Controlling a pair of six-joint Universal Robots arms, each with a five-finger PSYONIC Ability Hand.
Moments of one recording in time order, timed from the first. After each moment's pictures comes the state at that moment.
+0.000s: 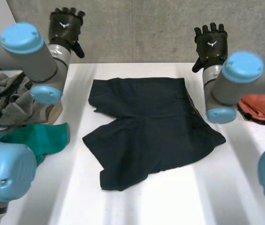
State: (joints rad) left arm 4.34 -2.70 -0.09 3.05 -1.60 3.47; right arm 1.96 -0.61 0.65 -0.29 1.68 2.80; left_hand 0.19 0.21 0.21 0.20 0.05; right_hand 0.22 0.20 0.21 0.21 0.05
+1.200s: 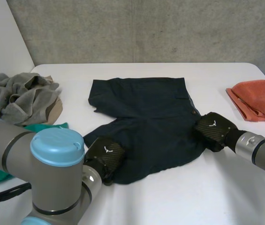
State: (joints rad) left arm 3.98 -2.03 -1.66 3.21 -1.69 3.54; right arm 1.62 -0.99 1.59 -0.08 0.87 2.32; left_hand 0.55 0.56 0.56 0.56 0.39; right_hand 1.10 1.16 1.18 1.19 1.00
